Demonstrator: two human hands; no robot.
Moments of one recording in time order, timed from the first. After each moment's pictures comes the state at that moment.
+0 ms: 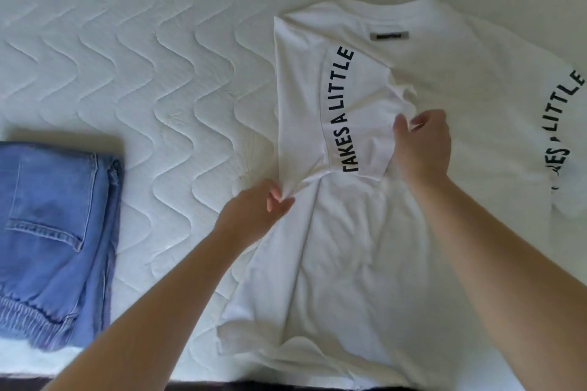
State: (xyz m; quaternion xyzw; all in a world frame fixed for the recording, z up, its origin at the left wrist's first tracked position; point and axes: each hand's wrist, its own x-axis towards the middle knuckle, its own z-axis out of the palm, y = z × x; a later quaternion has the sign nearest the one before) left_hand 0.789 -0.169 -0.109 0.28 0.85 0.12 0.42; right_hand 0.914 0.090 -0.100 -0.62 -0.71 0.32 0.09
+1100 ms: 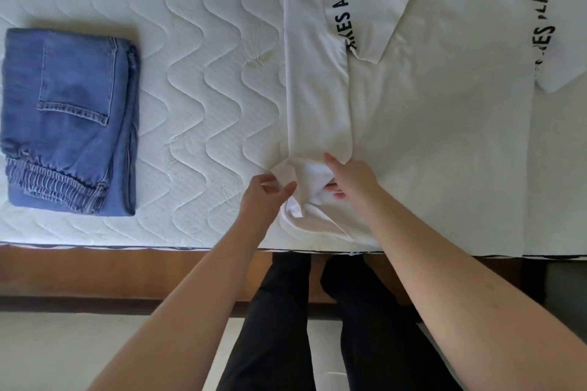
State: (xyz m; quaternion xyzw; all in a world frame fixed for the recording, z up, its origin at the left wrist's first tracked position) left_hand 0.953 -0.297 -0.088 -0.09 0.80 0.33 0.49; right_hand 1.041 -0.135 -0.098 -0.61 -0.51 0.58 -0.18
